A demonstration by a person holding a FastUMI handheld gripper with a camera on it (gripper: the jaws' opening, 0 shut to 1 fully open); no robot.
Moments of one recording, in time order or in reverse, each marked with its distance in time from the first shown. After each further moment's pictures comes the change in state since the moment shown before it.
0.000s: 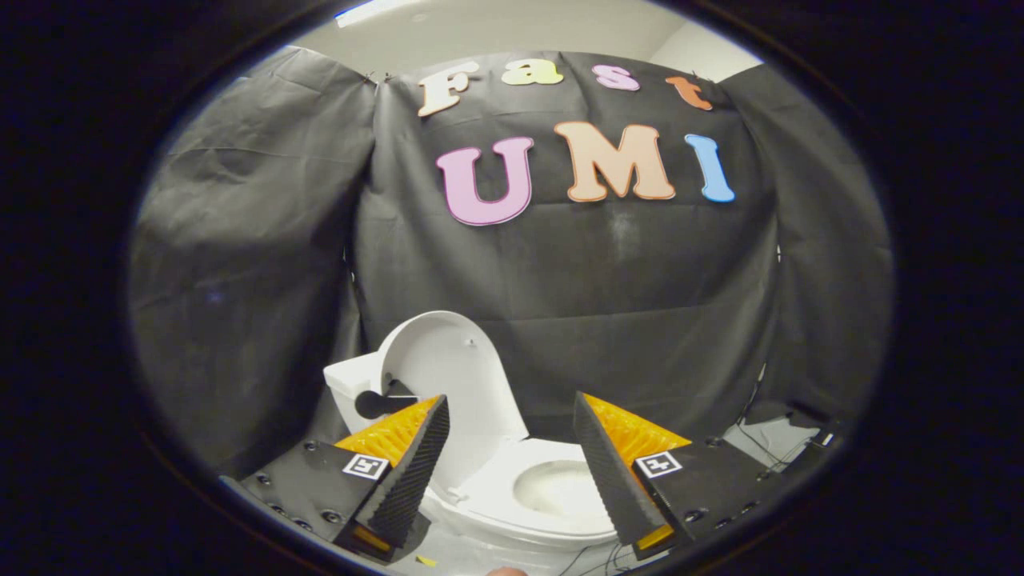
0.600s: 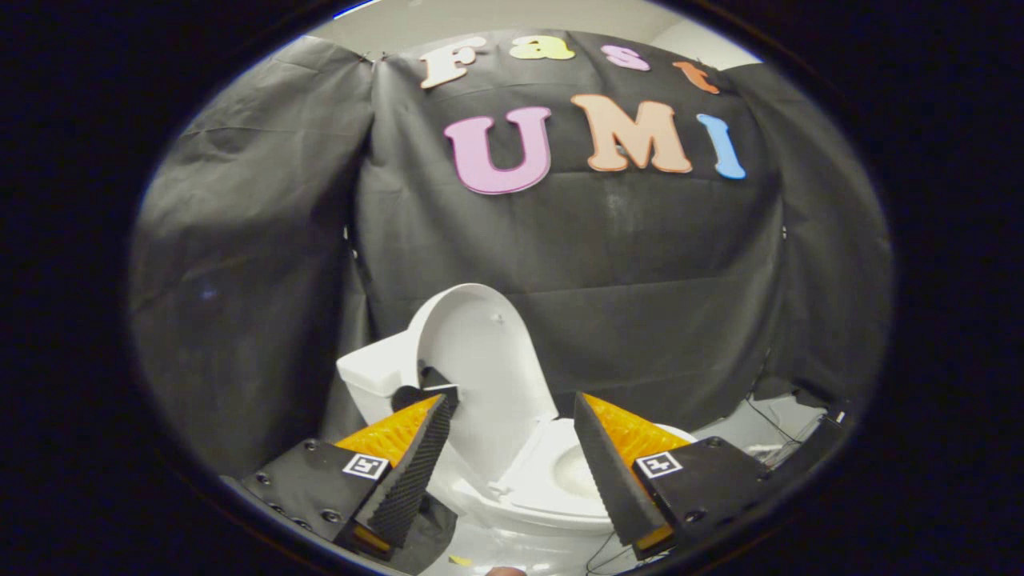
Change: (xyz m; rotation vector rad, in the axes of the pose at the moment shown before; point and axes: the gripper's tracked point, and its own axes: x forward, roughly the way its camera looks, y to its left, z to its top) arm 0.027 0.069 -0.034 0.066 0.124 -0.083
